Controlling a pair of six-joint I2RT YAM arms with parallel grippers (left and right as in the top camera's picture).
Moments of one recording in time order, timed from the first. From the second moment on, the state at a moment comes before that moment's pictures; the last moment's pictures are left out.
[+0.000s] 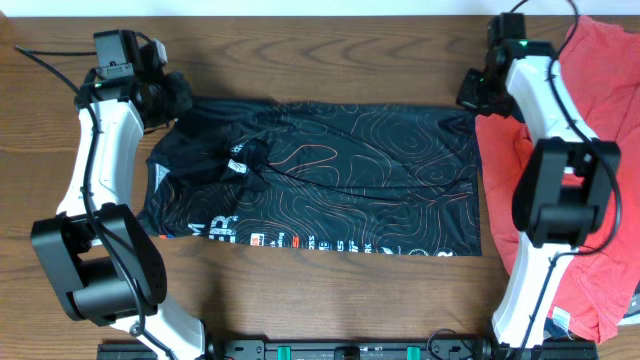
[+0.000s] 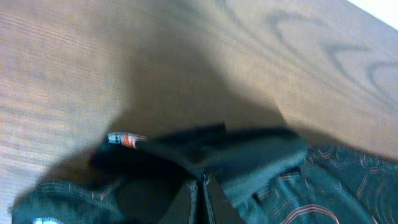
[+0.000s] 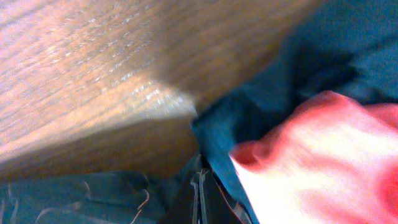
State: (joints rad) left arm 0.19 1.84 1.49 -0.69 0.28 -0.22; right arm -0.03 2.24 1.89 -0.99 0.00 0.41
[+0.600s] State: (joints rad) left arm 0.35 1.84 1.49 -1.11 0.28 -0.22; right arm -0.05 2.10 1.89 -1.50 0.05 0.33
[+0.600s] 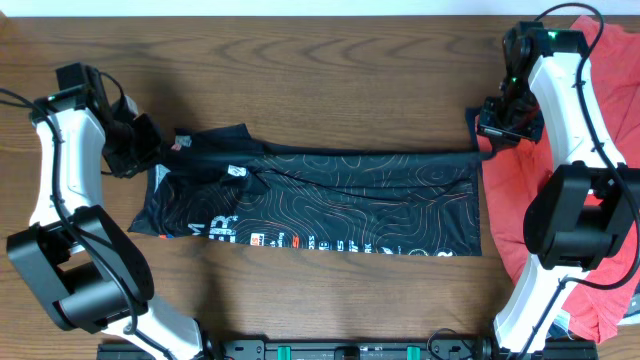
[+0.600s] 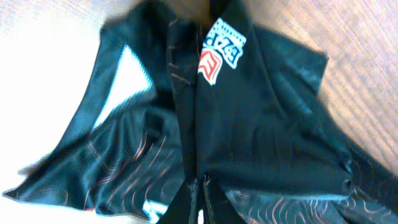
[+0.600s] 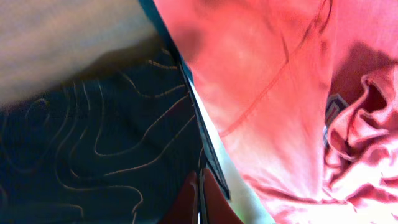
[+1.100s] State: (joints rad) left arm 0.35 1.79 1.49 -1.34 0.25 -0.17; right arm -0.05 1.93 1.71 -1.59 0.00 0.22
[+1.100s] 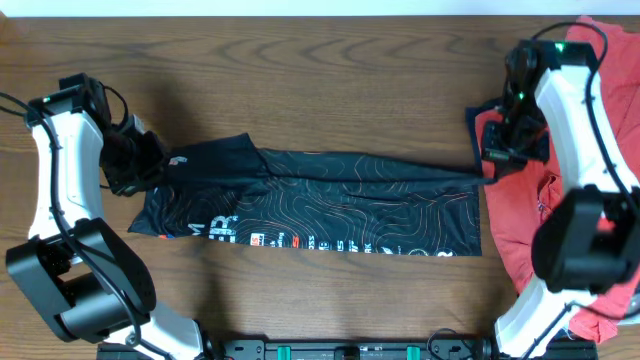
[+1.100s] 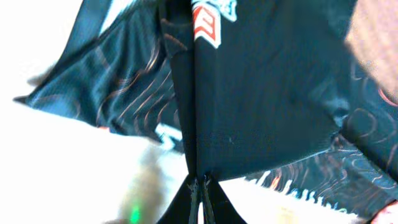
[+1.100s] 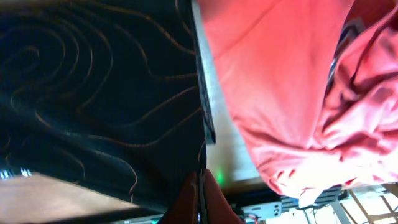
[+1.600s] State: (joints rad) left arm 0.35 1.77 1.49 -1.48 0.13 -0.17; right arm -0.05 1.68 1.25 -1.32 -0.02 0.22
